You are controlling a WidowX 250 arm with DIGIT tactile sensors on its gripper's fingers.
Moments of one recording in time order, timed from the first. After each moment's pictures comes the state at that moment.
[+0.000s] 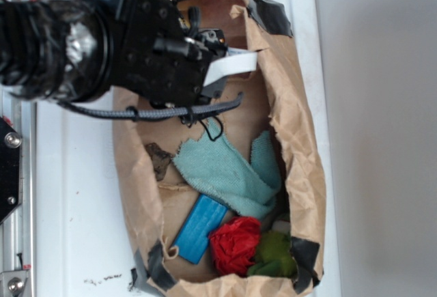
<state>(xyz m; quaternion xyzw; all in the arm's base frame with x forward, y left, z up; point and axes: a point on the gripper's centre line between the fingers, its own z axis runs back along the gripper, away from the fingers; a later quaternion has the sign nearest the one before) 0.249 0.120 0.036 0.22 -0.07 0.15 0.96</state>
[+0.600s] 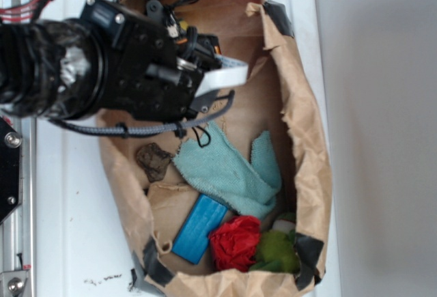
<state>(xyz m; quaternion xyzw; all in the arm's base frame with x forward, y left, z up) 0.246 0.116 0.031 0.23 -0.08 0.15 0.96</state>
